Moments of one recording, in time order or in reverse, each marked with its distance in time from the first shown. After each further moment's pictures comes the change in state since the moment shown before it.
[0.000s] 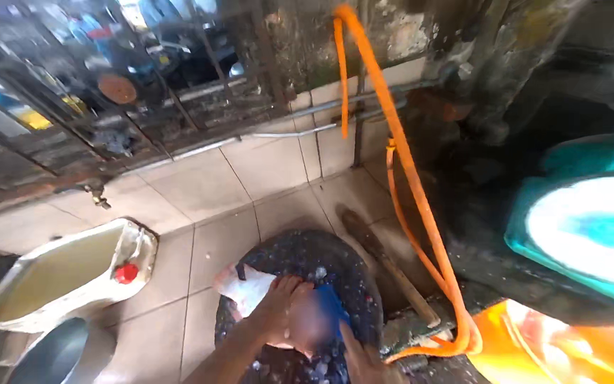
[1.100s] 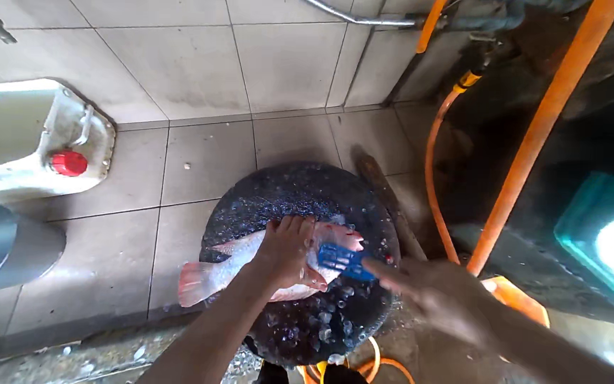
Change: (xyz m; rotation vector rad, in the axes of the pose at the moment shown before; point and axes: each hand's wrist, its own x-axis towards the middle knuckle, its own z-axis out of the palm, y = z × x) left_hand 0.004 -0.006 0.001 -0.135 -0.038 -0.211; right_hand 0.105 0.031 -0.098 -0.544 0.106 -0.687
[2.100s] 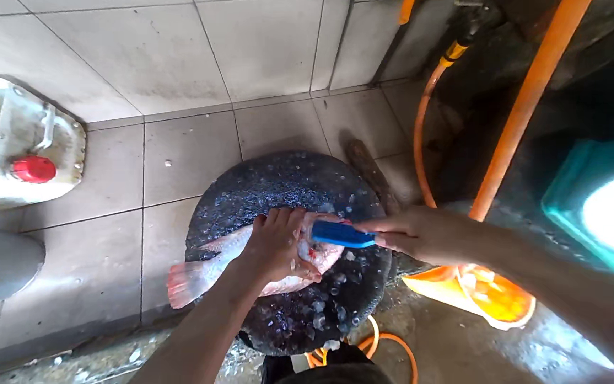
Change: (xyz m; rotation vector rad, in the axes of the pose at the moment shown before) left_hand 0.003 0.005 0.000 0.039 -0.038 -0.033; right_hand 0.054 0.035 -0.038 0.362 -0.589 0.269
